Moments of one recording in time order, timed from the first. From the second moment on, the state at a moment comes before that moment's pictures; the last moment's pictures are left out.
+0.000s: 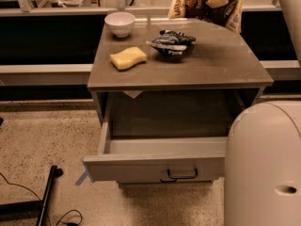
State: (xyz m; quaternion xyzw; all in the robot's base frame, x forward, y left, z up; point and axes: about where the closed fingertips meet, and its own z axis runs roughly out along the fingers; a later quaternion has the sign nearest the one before) arm 0.832 -0.231 1.004 -0.49 0.73 -0.14 0.45
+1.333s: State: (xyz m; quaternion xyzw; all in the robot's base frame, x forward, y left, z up) arm 0.827 -0.244 0.975 -0.22 0.84 -0.07 0.48
